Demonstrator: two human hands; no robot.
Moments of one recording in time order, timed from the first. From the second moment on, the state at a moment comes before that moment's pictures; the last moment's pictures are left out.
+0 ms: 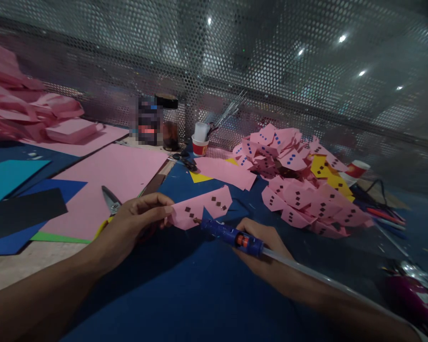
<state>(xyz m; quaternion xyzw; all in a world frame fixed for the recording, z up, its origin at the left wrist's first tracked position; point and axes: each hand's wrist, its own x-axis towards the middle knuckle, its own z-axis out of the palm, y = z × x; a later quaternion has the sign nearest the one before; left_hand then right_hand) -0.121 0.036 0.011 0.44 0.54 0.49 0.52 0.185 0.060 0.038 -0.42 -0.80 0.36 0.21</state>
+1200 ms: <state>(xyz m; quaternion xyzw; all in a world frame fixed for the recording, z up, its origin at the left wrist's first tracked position) -0.119 0.035 0.015 0.44 0.53 0.50 0.53 0.187 0.060 0.039 -0.42 -0.81 0.36 0.20</state>
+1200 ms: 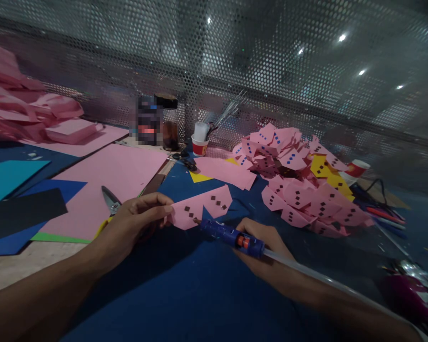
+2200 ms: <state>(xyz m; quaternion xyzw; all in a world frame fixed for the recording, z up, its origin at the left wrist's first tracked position) -0.121 0.037 0.012 0.44 0.53 0.49 0.53 0.189 0.063 0.043 -0.40 -0.82 0.36 0.21</state>
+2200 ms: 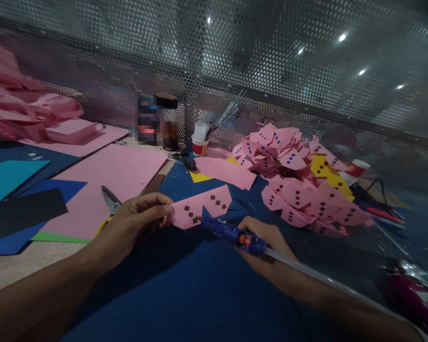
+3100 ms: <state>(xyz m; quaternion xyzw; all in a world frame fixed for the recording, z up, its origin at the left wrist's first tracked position) -0.121 0.035 0.014 0.44 0.54 0.48 0.53 0.188 0.062 0.046 -0.40 -0.82 0.35 0.19</state>
